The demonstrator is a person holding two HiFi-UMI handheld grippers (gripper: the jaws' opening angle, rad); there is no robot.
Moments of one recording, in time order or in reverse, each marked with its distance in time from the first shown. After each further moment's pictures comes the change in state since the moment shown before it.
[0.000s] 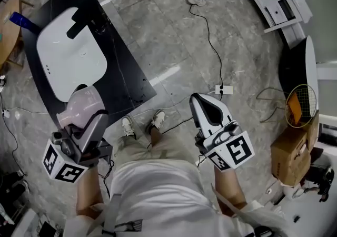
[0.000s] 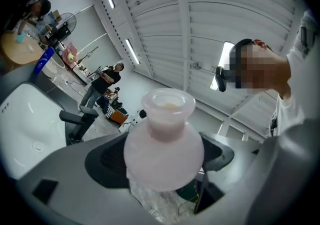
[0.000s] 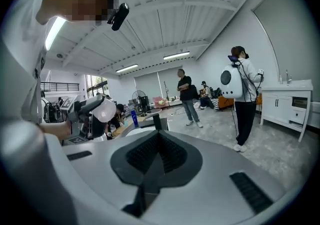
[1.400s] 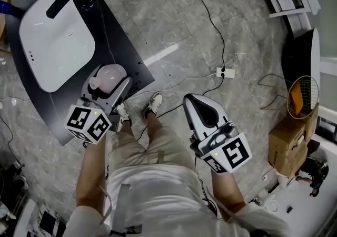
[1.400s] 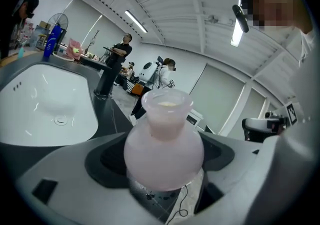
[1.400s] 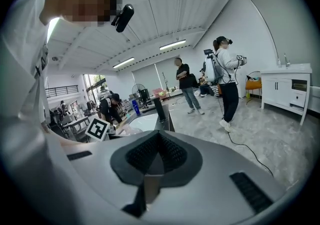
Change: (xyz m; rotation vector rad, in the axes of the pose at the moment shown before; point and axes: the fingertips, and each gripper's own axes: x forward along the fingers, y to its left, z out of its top) left arm 0.023 0.132 -0.200 0.111 0.367 0.230; right arm 0.010 0.001 -0.086 0.084 0.101 0.019
